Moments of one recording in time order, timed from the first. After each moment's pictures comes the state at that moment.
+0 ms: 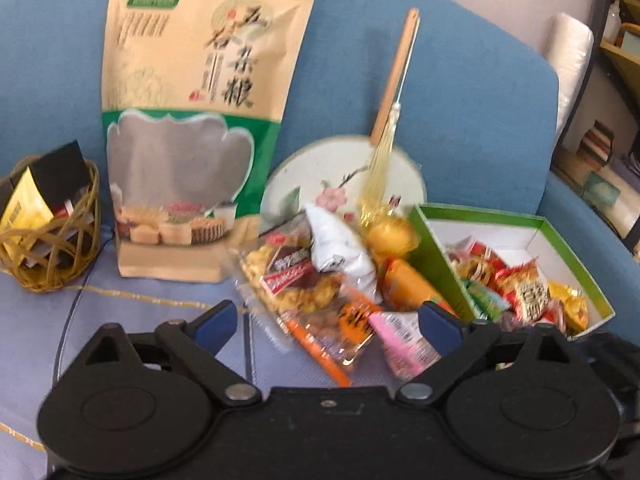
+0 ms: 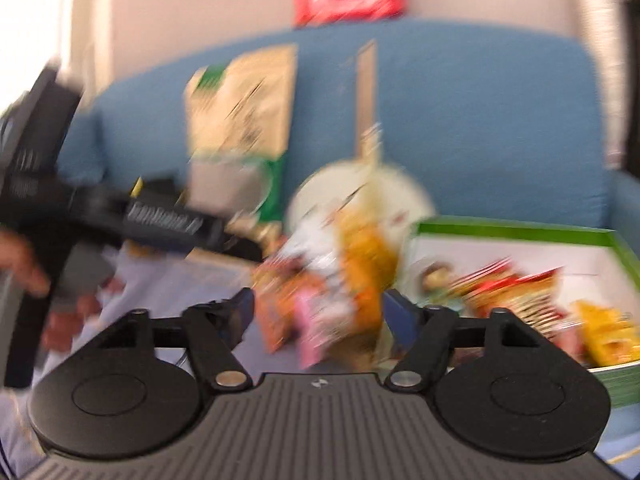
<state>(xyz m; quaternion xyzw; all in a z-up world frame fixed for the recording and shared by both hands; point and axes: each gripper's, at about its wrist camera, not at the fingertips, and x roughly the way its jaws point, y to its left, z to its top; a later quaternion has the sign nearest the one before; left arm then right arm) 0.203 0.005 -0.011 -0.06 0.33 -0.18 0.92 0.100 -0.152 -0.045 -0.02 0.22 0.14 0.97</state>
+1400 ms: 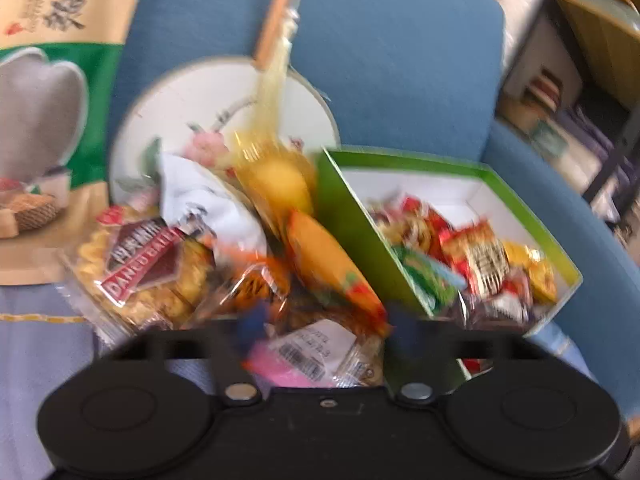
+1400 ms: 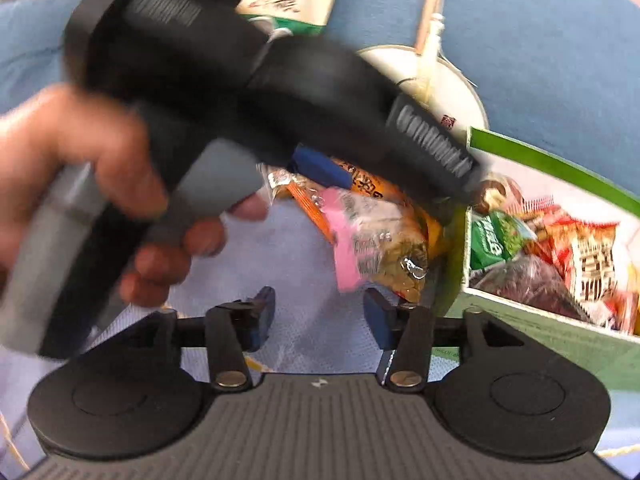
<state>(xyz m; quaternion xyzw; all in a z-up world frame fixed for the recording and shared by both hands) 0.248 -0.066 -0.059 -0.05 0.38 -0.32 0.87 0.126 -0.129 -0.081 -0.07 0.33 0.12 0.93</state>
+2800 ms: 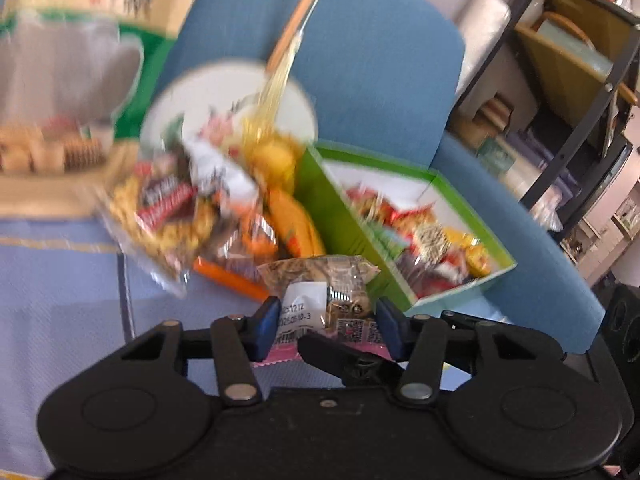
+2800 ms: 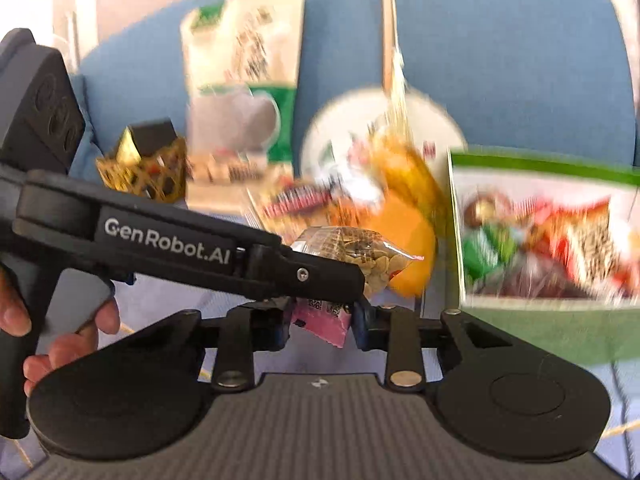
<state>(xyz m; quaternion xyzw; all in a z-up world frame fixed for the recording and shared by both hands) 0.193 -0.002 -0.047 -0.11 0.35 -0.36 0.86 0.115 -0.141 -0.068 0.02 0.22 0.12 0.97</state>
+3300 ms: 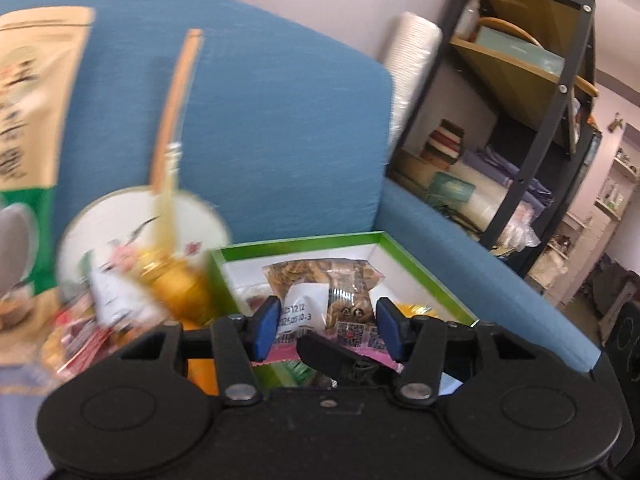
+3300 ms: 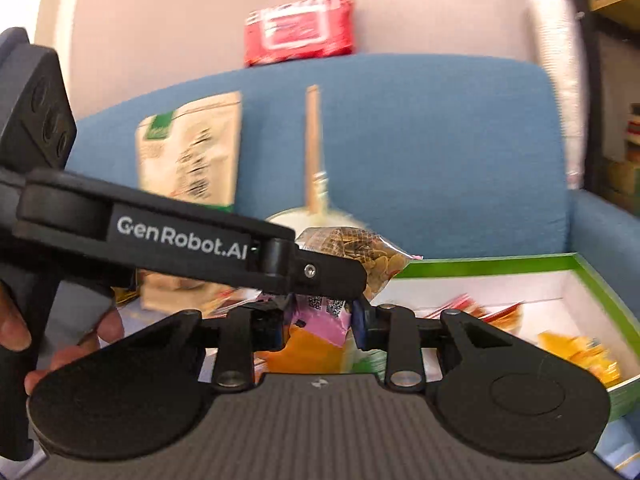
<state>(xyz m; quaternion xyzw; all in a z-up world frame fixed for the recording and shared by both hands) 0.210 -0.084 0.016 -0.07 0.27 -0.40 0.87 0.117 -0.209 -0.020 0.04 0.13 0.04 0.99</state>
